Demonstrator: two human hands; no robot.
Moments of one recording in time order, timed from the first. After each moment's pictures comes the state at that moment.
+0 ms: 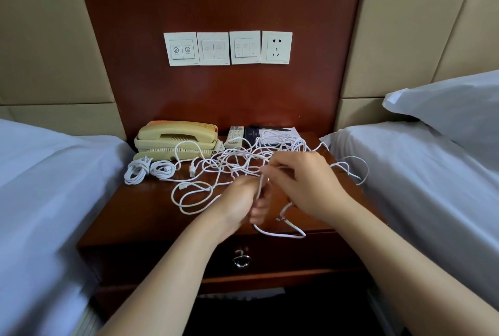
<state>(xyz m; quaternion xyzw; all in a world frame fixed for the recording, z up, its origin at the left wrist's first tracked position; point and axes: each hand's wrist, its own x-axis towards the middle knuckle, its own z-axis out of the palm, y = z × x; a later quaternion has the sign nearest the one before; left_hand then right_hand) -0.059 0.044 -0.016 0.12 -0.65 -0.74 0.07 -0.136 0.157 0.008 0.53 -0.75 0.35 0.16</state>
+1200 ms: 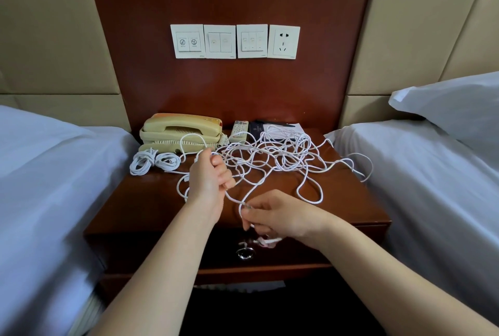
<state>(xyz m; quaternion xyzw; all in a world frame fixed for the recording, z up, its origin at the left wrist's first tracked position) -0.054 0.006 -0.011 0.25 -0.38 -0.83 0.31 -0.102 0.140 -0.024 0.41 -0.68 0.47 -0.39</state>
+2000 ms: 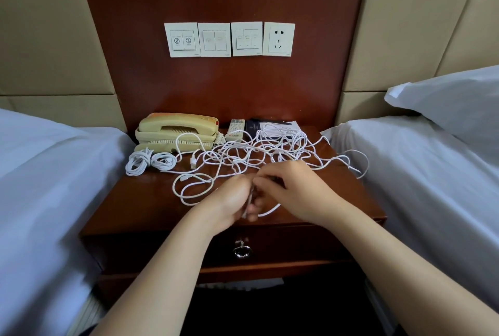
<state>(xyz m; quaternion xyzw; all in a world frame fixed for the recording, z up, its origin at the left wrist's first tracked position) -0.055 0.037 -0.020 0.17 -0.68 -0.71 0.03 -0.128 0.153 -0.005 0.57 -0.75 0.32 0.04</state>
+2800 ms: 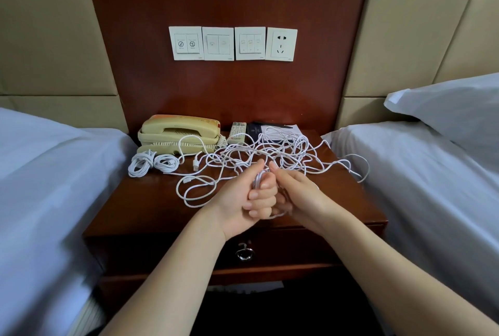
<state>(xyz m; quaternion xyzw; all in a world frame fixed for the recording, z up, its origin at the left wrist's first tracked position) -0.045 0.039 -0.013 0.03 -0.46 -0.88 -0.03 -0.132 0.140 -0.028 0.33 -0.58 0.67 -0.34</state>
